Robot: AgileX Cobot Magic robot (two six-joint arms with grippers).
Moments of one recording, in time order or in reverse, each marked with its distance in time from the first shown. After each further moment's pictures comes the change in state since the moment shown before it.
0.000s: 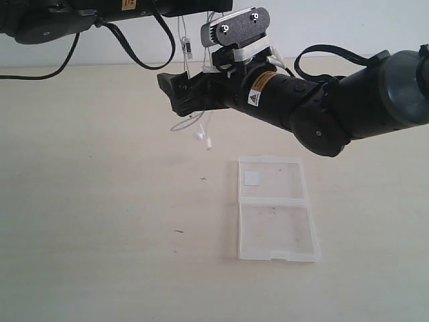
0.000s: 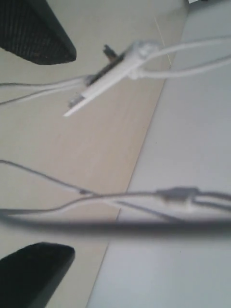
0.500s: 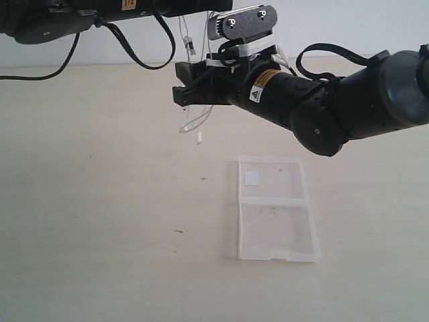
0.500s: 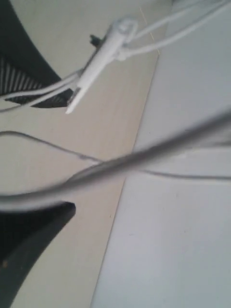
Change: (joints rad) left arm 0.000 0.000 0.000 0.000 0.000 -0.008; right arm 0.000 0.000 0.000 0.072 -0.006 0.002
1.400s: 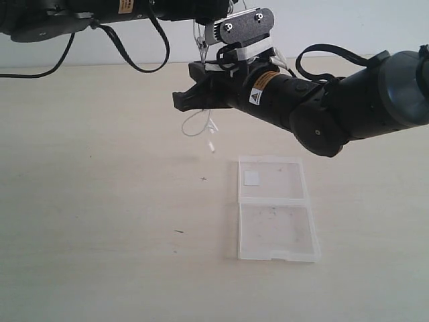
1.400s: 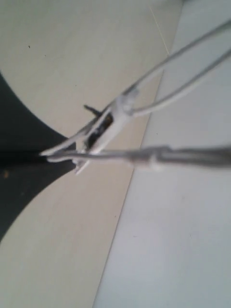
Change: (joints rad) left arm 0.002 0.000 0.000 0.088 0.023 -0.041; right arm 0.000 0.000 0.002 -0.016 0.022 -0.012
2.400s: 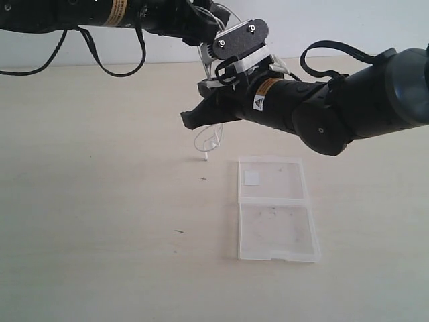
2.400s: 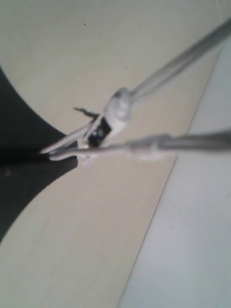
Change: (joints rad) left arm 0.005 -0.016 -0.009 0.707 0.080 -0.568; right arm 0.000 -0.024 0.008 0.017 0.163 -0.110
